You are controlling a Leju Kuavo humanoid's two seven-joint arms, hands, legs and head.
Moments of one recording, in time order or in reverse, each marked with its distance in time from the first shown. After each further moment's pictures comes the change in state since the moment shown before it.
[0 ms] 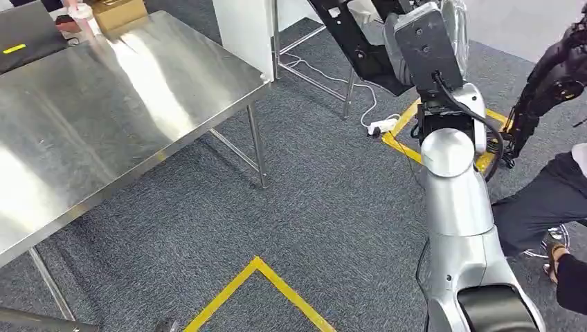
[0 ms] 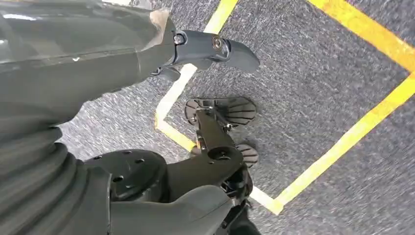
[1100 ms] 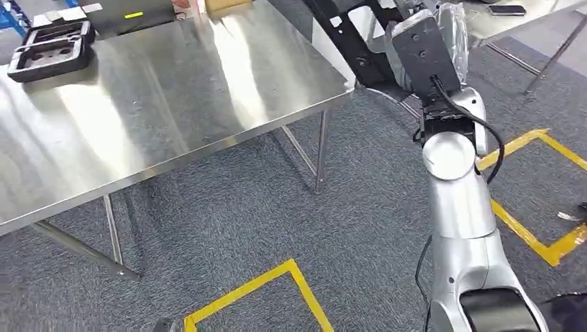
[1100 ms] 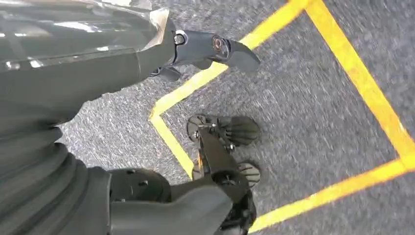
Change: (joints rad) left arm 0.010 -0.002 -0.009 0.000 0.020 0.101 -0.016; right arm 0.014 -0.012 -0.005 0.004 0.017 0.019 0.021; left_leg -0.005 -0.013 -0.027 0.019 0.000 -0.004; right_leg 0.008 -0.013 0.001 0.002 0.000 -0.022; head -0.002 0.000
